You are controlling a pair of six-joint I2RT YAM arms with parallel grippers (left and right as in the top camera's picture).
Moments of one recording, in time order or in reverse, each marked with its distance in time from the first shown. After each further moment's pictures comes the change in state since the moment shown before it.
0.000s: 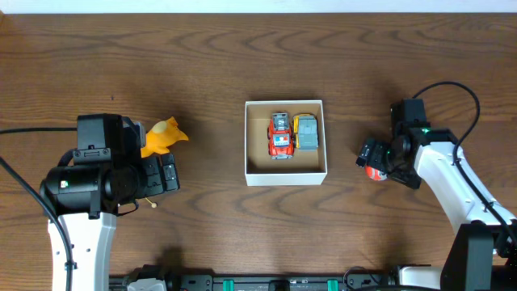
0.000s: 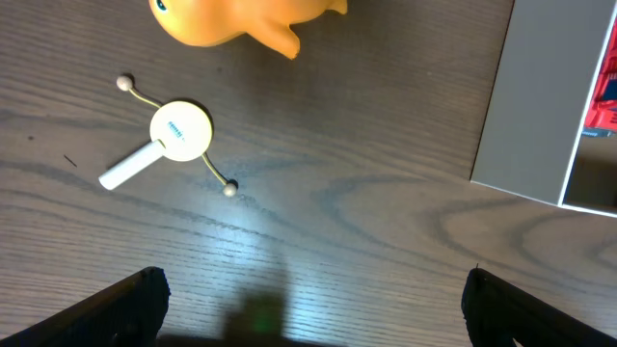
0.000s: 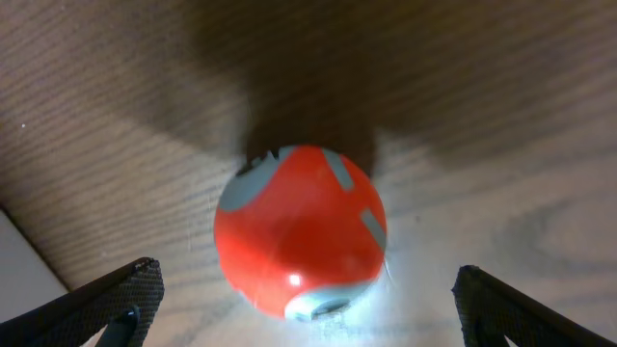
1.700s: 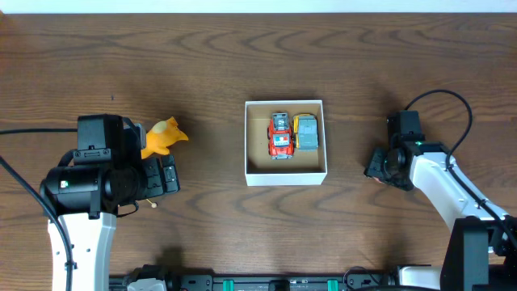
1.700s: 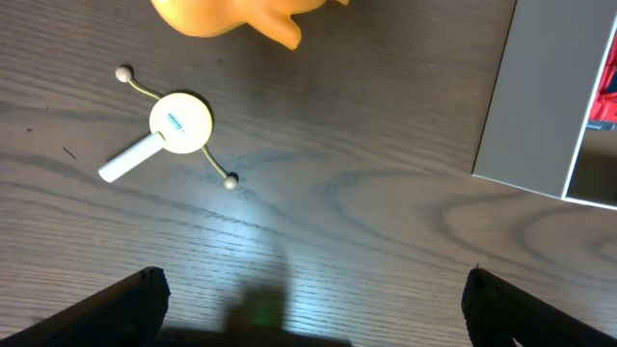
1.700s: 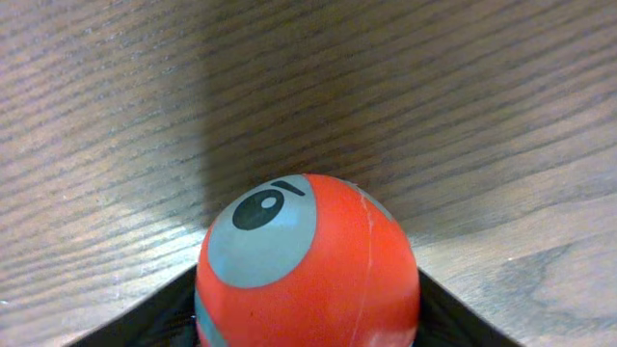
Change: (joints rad) left arm 0.000 0.000 0.000 -0.015 0.000 0.000; right arm -0.001 0.006 -0.125 0.165 0.073 -0.040
